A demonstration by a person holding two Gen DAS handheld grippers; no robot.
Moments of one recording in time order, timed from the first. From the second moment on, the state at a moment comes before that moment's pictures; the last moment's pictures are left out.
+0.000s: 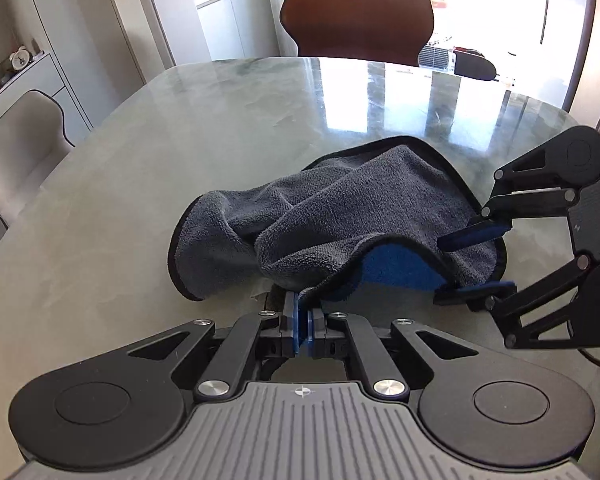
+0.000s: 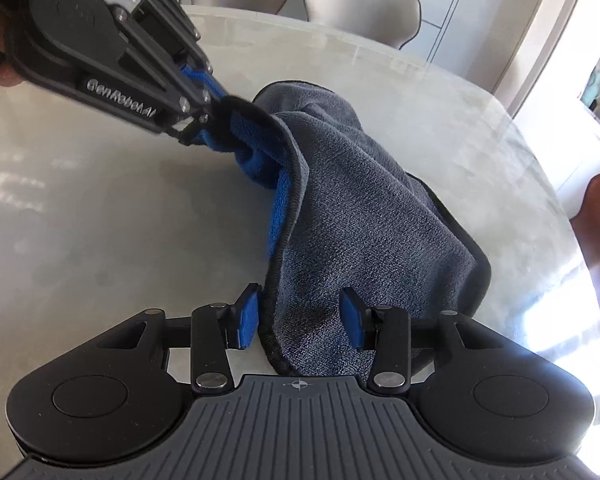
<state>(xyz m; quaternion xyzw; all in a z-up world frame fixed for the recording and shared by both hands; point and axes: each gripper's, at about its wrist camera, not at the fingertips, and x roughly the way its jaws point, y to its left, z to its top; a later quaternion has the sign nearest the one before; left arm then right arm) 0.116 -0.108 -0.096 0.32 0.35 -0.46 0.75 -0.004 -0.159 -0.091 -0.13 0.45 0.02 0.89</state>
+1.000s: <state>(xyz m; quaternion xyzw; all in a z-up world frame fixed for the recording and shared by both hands) 0.094 -0.108 -0.121 0.38 0.32 -0.46 0.73 -0.017 -0.176 -0.077 -0.13 0.41 0.02 0.90</state>
